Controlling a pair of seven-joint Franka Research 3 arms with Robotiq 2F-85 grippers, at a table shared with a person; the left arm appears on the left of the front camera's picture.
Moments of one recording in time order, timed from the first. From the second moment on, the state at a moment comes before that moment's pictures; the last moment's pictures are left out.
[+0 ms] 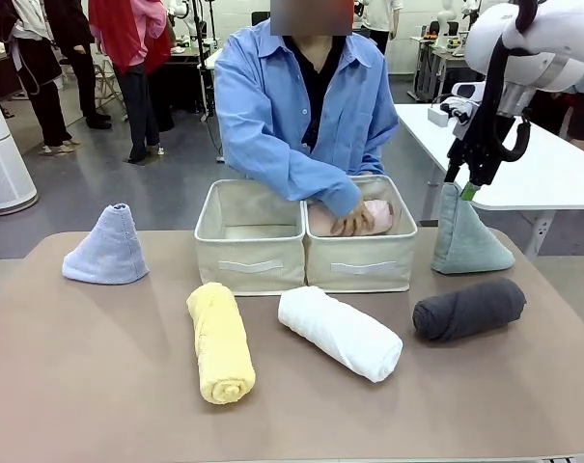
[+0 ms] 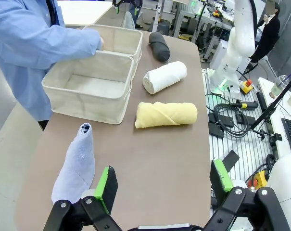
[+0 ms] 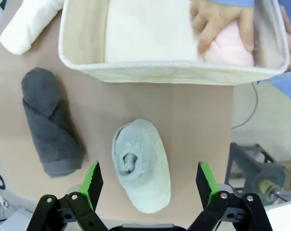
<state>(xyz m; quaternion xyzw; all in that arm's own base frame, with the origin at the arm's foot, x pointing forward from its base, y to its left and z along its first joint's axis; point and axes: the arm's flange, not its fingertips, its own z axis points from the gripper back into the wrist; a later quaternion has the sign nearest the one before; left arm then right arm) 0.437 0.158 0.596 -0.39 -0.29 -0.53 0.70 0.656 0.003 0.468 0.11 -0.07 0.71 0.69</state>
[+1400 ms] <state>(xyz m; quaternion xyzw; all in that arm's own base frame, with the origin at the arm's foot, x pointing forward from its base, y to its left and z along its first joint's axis) 0.437 0.159 0.596 -0.39 -0.29 -0.53 0.70 0.653 -0.002 0.452 0.12 -0.03 0.71 0.70</state>
